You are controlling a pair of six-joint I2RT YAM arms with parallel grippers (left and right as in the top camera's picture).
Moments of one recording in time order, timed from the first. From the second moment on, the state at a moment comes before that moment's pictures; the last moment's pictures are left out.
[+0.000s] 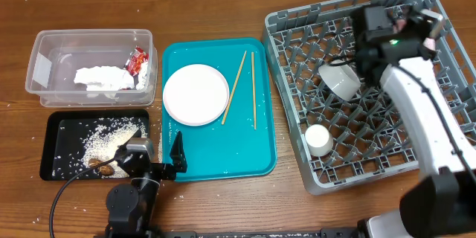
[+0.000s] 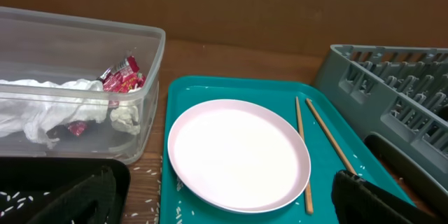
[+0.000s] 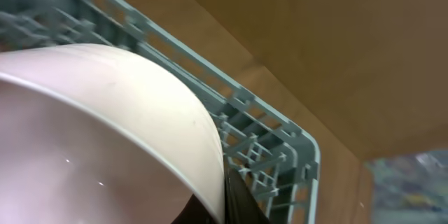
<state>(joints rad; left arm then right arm) -0.05 0.02 0.07 -0.23 0.08 -0.18 0.12 1.68 1.50 -1.11 1.06 0.67</state>
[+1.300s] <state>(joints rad) -0.05 0.02 0.07 -0.23 0.08 -0.18 0.32 1.96 1.50 -1.20 1.18 0.62</state>
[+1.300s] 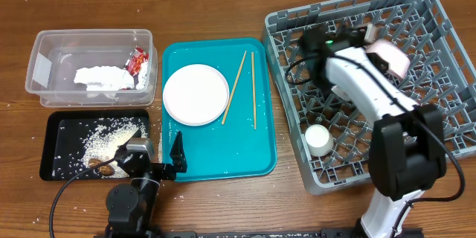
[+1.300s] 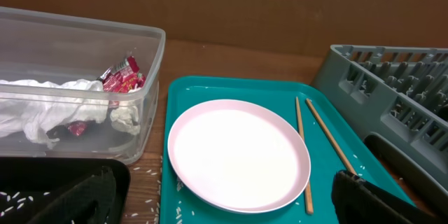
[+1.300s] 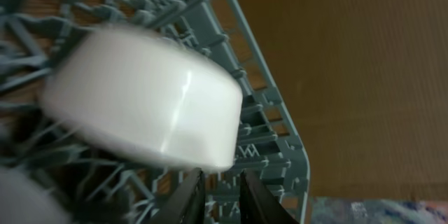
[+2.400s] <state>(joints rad) -0.05 0.02 0.07 -0.23 0.08 -0.18 0.73 2.00 1.56 -0.72 -0.12 0.69</state>
